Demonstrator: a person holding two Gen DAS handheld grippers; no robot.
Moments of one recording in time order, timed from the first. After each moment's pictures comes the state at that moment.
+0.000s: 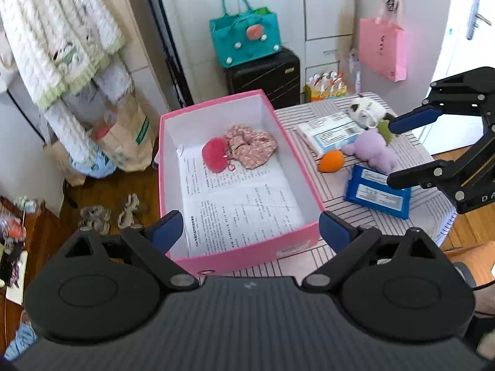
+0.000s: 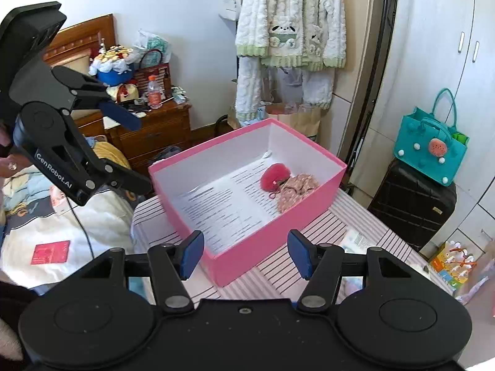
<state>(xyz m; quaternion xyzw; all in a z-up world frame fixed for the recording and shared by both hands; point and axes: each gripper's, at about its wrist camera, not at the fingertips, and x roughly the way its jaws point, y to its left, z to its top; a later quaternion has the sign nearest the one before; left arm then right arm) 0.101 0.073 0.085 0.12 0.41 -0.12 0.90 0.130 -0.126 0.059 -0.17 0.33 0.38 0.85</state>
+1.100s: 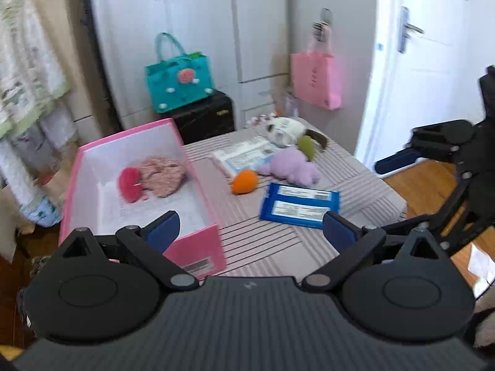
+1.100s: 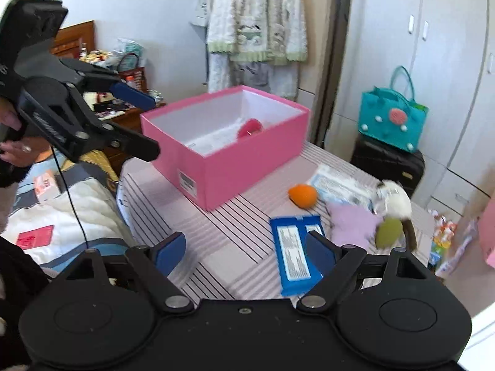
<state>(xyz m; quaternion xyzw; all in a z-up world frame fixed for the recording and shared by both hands) 0.047 0.005 0.030 0.11 0.31 -0.24 0.91 0.036 -0.210 -0.016 -0.15 0.30 0.32 0.89</state>
